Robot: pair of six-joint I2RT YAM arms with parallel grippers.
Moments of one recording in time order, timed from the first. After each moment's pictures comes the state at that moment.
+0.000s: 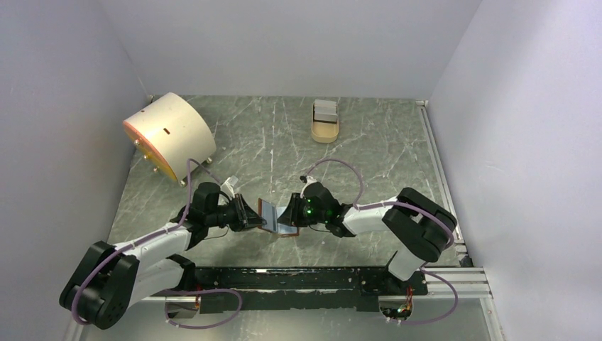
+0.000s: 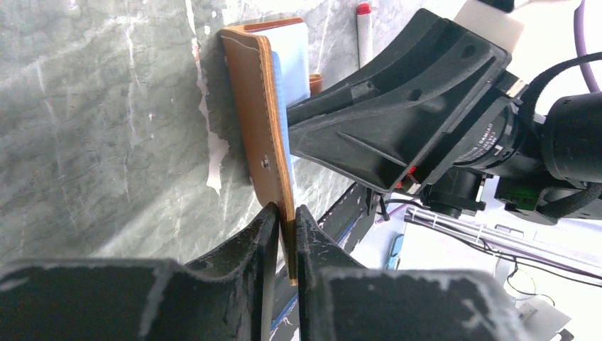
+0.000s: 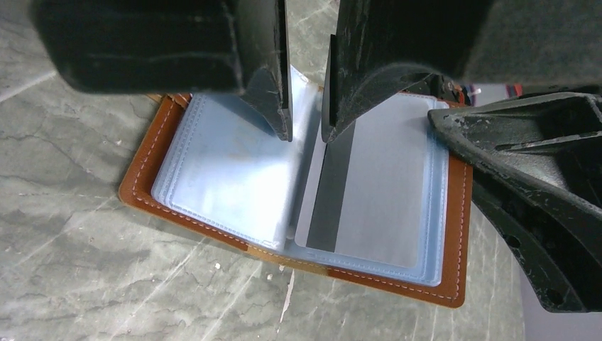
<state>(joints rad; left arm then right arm) -0.44 1.08 0.22 0.24 0.59 -0.95 0.90 1.61 0.54 0.47 -0.16 0.89</state>
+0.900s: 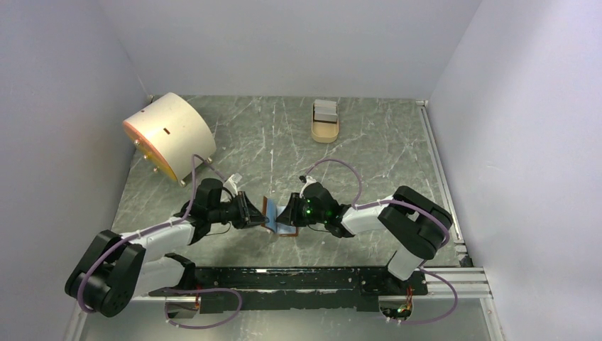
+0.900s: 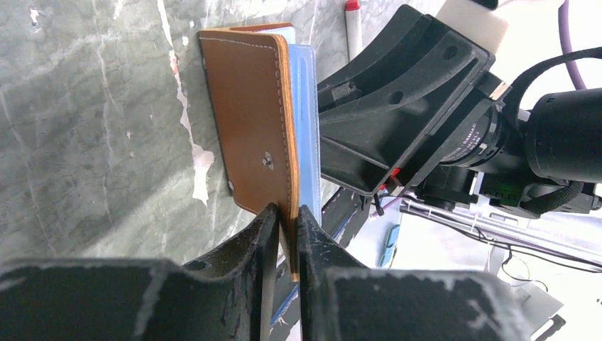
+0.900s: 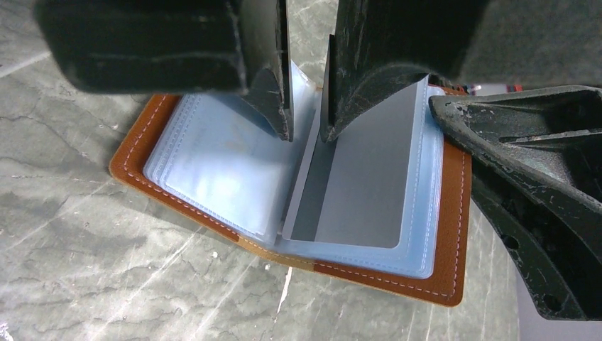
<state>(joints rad) -0.44 1.16 0.26 0.29 0.64 -0.94 0.90 1.65 0.53 0.53 -0.16 0.89</state>
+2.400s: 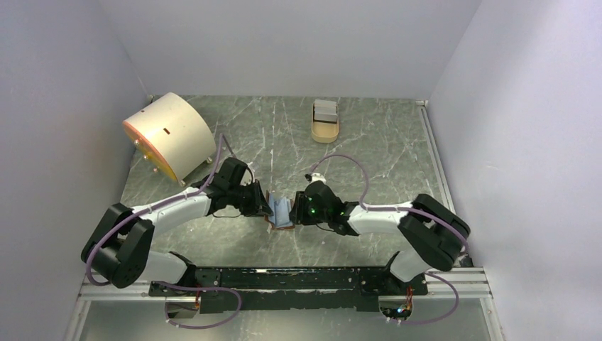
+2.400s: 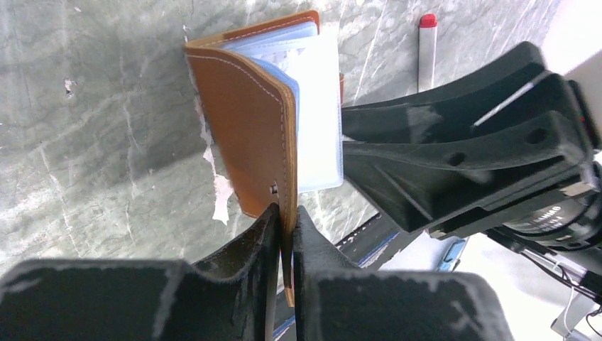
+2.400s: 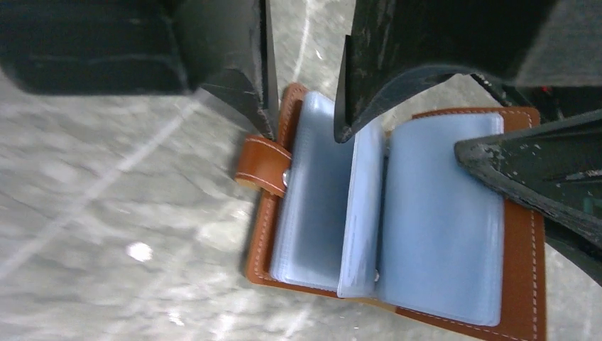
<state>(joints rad) -0.57 1.36 0.64 -0.19 0.43 -0.78 0.90 1.54 0.56 0.28 -0.02 0.76</state>
